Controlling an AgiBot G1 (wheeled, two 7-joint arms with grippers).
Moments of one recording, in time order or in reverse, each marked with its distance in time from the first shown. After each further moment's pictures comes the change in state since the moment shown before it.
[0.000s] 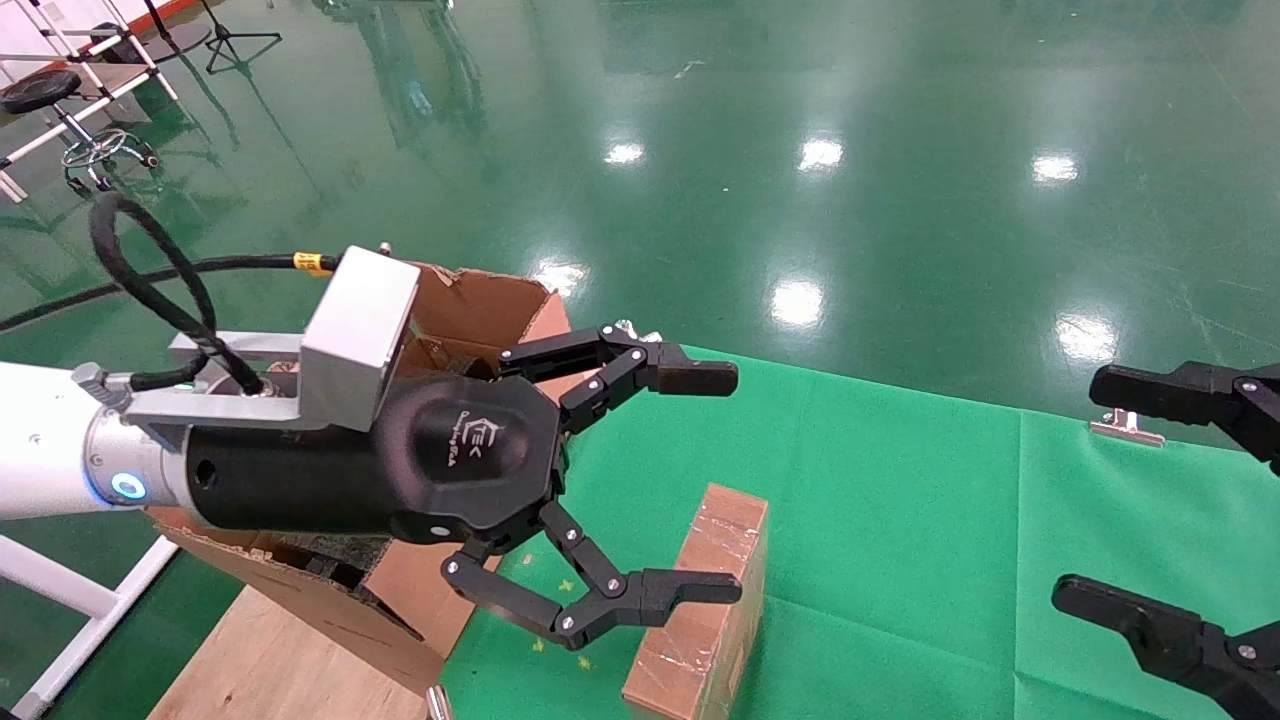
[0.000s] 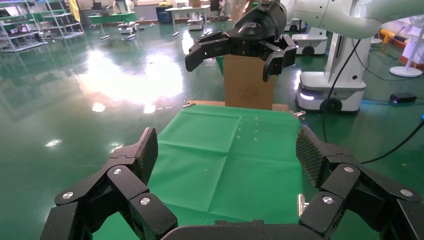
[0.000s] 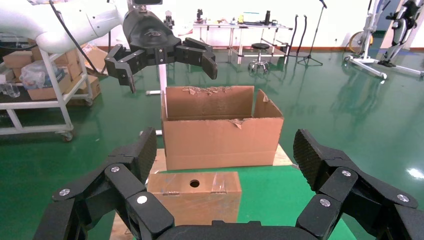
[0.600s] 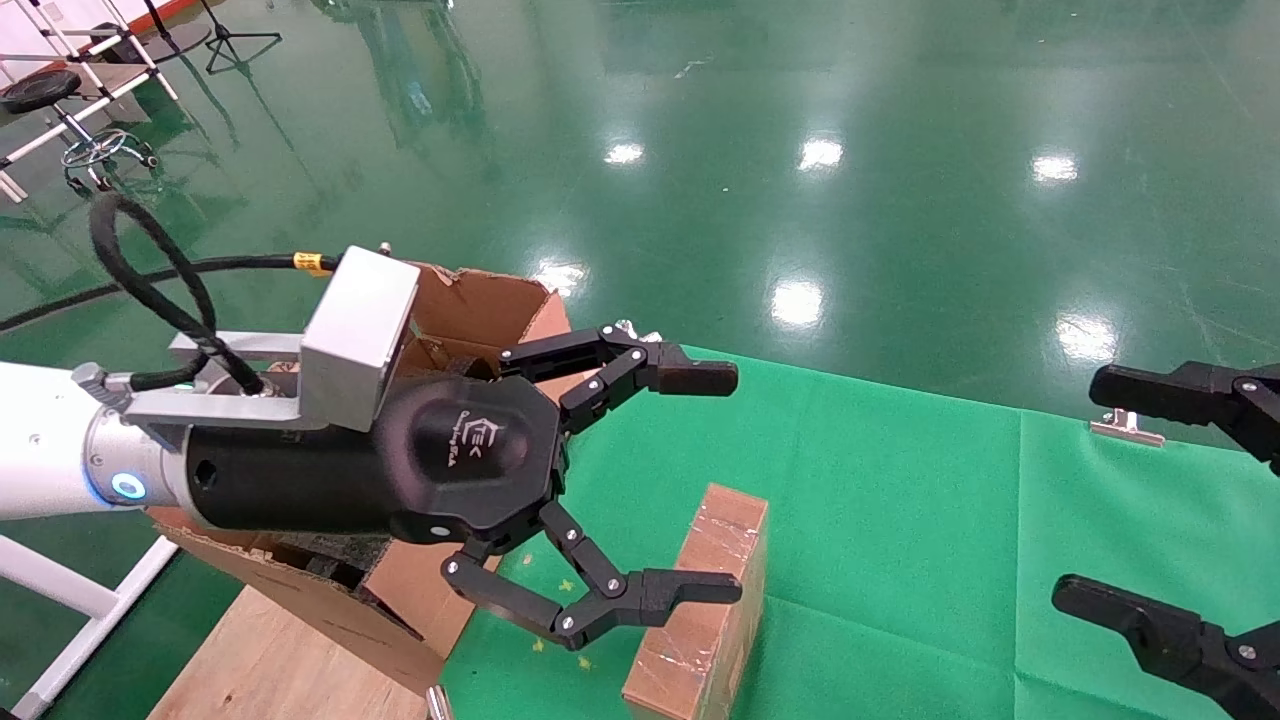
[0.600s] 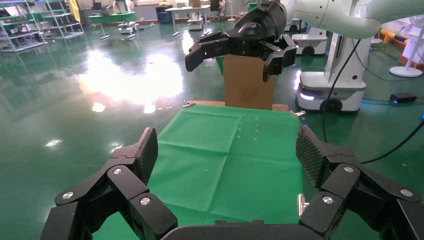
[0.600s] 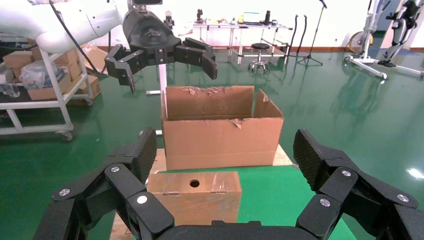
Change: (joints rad) left arm 0.000 -0.001 0.000 0.000 0.002 -0.001 0.001; right arm 0.000 0.000 0.000 0.000 0.000 0.000 0.000
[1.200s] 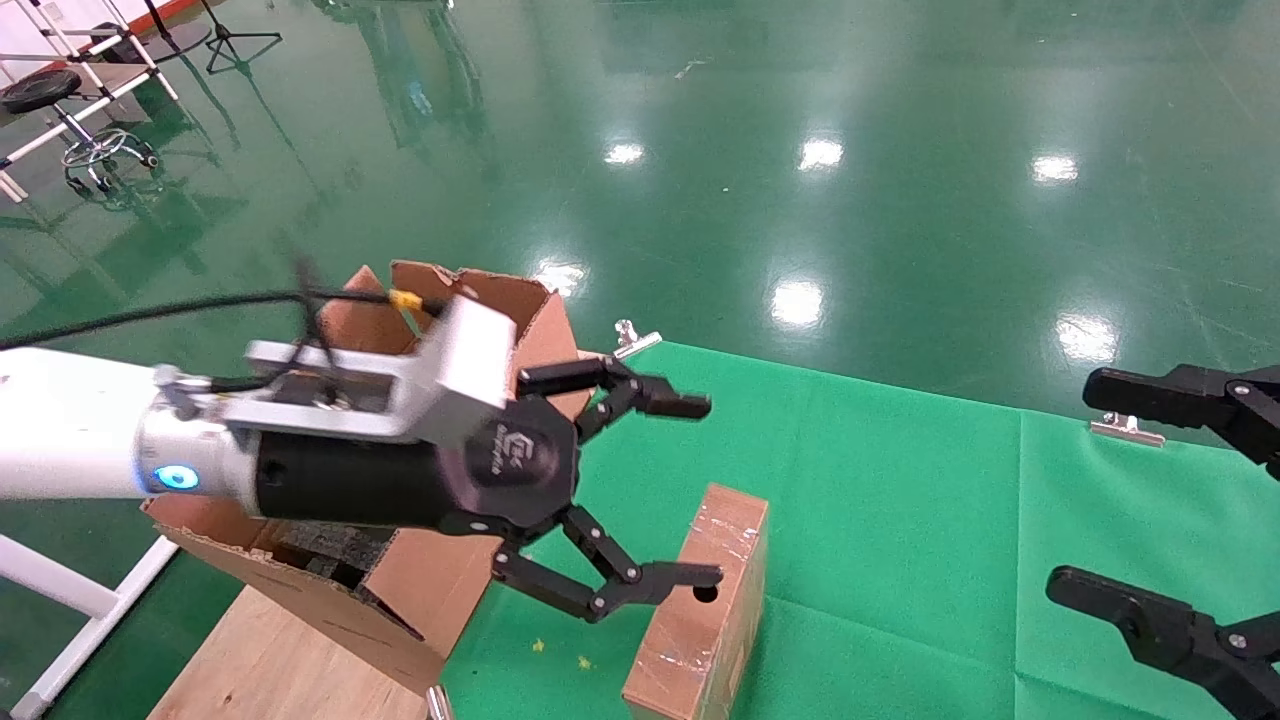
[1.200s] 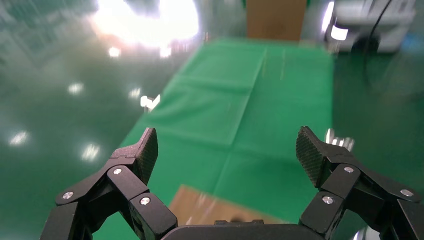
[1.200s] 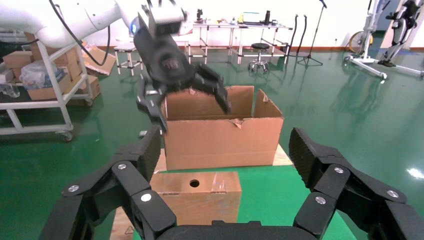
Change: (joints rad) left arm -0.057 -0.032 0.054 -0.057 0.207 -0.077 -0.039; right arm 0.000 0.000 0.000 0.000 0.000 0.000 0.000
